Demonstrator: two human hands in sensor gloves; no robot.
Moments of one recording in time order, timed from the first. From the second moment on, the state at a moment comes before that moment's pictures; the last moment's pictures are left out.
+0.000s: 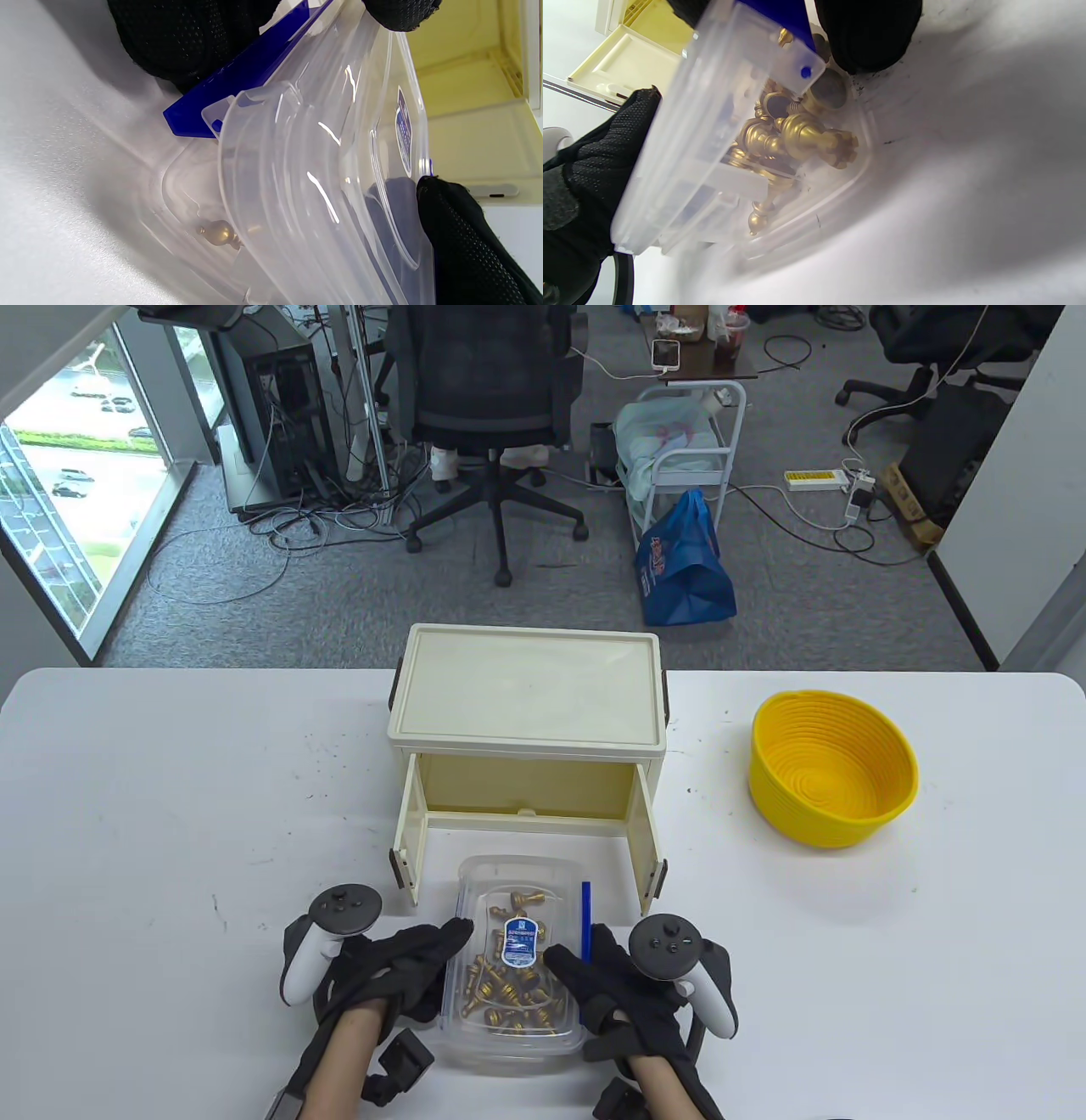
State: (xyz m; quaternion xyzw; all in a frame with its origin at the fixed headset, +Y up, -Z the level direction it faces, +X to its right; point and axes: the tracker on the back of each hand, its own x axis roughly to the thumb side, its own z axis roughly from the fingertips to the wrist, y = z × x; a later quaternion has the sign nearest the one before) left_hand -0.213 -0.776 -0.312 -0.35 0.04 0.48 0.80; right_hand 0.095 -0.772 -0.283 0.04 0.27 0.85 0.44
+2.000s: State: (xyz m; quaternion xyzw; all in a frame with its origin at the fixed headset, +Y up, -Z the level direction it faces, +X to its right) left_hand -0.196 -0.749 -0.302 -0.28 -0.02 0.35 0.89; right_hand 0.088 -0.771 -0.279 0.02 0.24 0.88 0.42
